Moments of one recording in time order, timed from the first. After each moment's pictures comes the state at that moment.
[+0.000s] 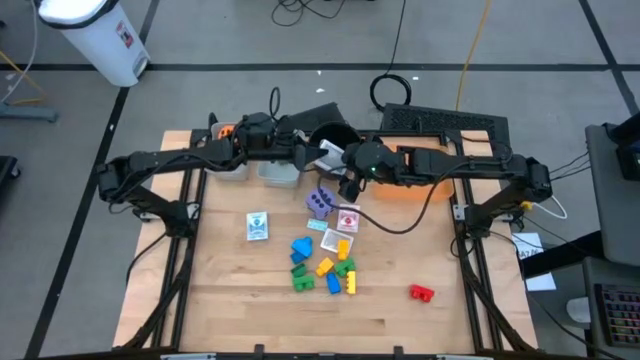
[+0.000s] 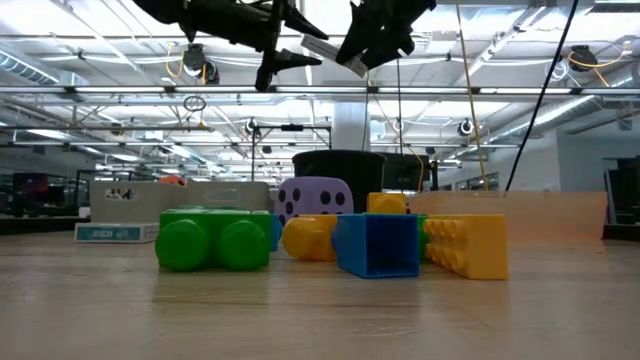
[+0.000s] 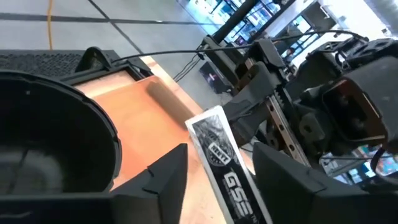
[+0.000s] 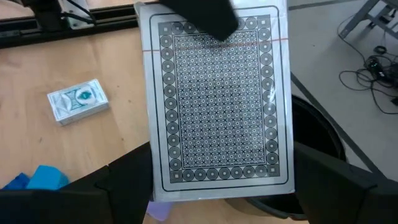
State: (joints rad) left arm 0.38 1.42 1.07 0.17 0.25 -0.69; right arm -0.10 1.49 1.38 -0.53 0.37 0.12
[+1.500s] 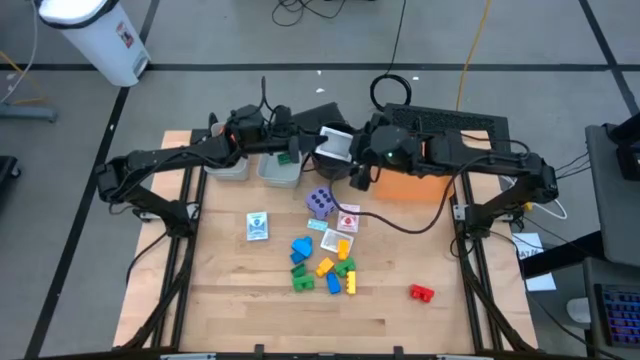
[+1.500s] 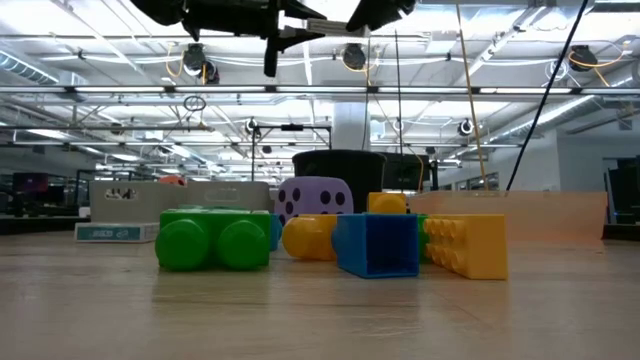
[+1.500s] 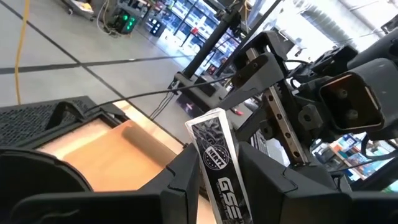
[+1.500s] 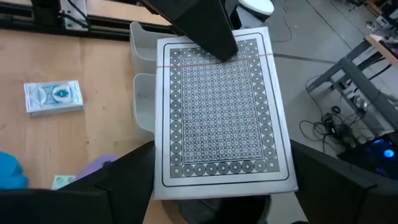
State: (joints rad) left arm 0.41 1.42 1.07 0.33 0.31 -0.61; right arm -0.12 1.43 1.52 -0.61 0.40 -0.20
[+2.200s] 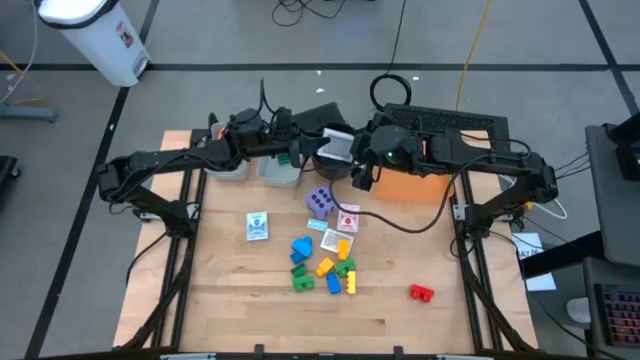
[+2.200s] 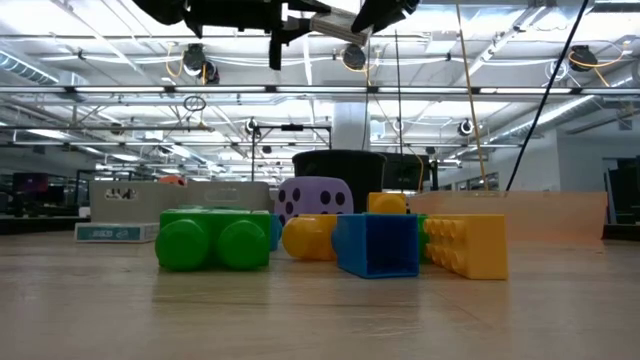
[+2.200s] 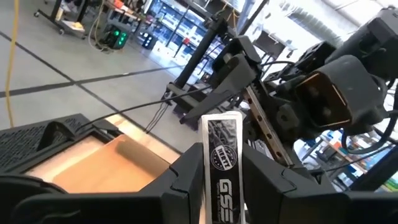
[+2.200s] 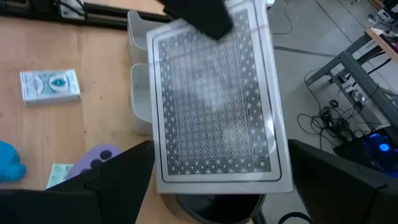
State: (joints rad) left arm 0.38 1.42 1.07 0.42 0.28 -0.57; right arm -0.12 1.44 1.54 -0.68 0.41 -0.20
